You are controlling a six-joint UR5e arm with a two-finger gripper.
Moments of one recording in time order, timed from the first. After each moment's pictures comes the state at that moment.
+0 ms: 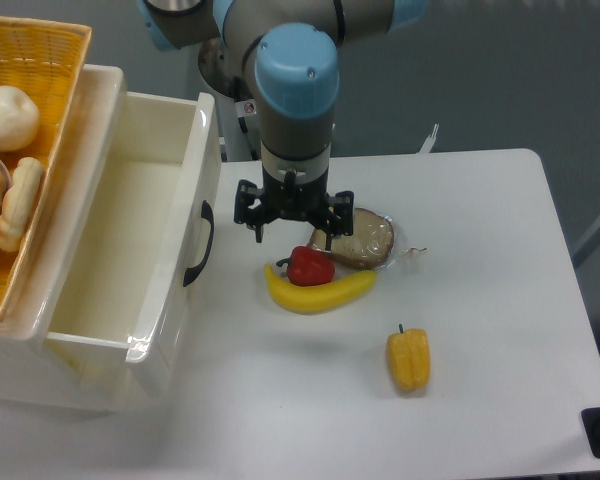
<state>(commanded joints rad) 2.41 -1.76 -1.60 -1.31 1.53 0.52</state>
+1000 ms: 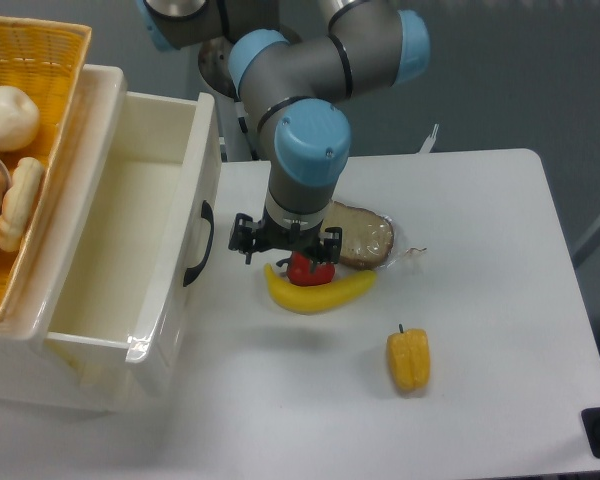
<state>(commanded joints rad) 2.41 -1.86 -1.65 -1.31 1.43 0.48</state>
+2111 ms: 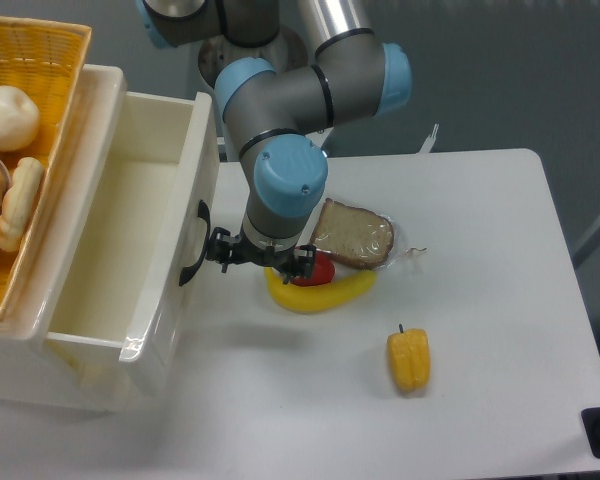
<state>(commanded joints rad) 2.33 -1.87 -1.65 -1.31 1.42 0.48</state>
